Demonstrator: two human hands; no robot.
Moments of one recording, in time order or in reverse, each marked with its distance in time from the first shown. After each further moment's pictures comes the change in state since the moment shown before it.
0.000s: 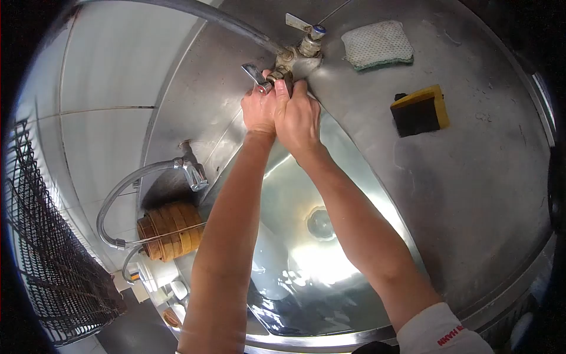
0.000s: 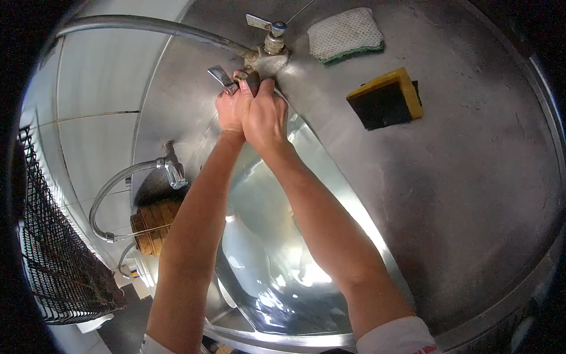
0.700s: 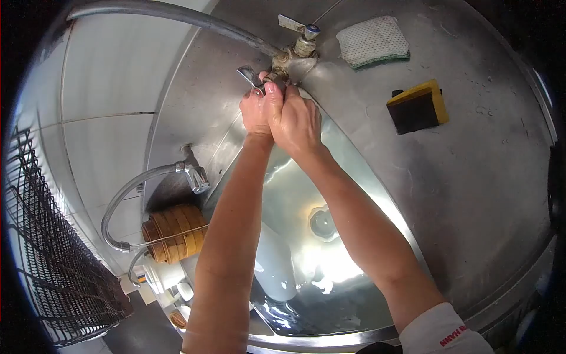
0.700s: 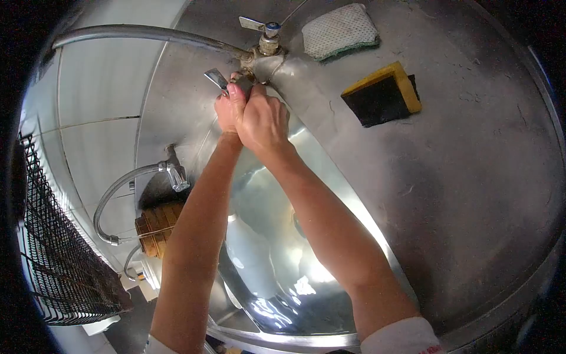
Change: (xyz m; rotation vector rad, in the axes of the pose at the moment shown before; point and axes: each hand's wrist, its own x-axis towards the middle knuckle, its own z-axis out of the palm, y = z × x) left_hand 0.001 -0.015 0.009 -0.267 -0.071 -0.166; right_hand -0.002 -0.011 -0.011 0.030 -0.058 -0.015
